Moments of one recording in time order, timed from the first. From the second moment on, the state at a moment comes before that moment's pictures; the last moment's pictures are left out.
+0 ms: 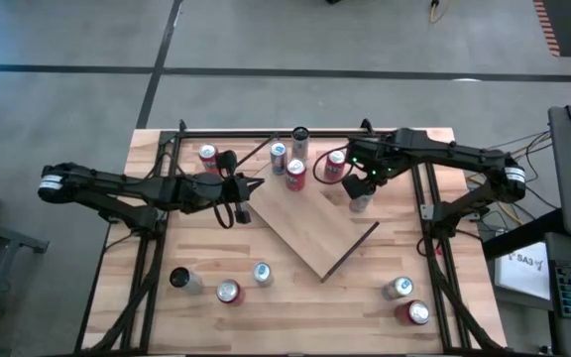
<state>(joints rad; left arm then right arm) -0.06 1.15 0.85 -0.08 -0.52 0.35 -0.28 1.43 1.37 -1.35 0.05 0.77</state>
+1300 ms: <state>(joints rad) -0.06 1.15 0.85 -0.08 -0.52 0.35 -0.29 1.43 1.16 -1.17 0.02 0.83</state>
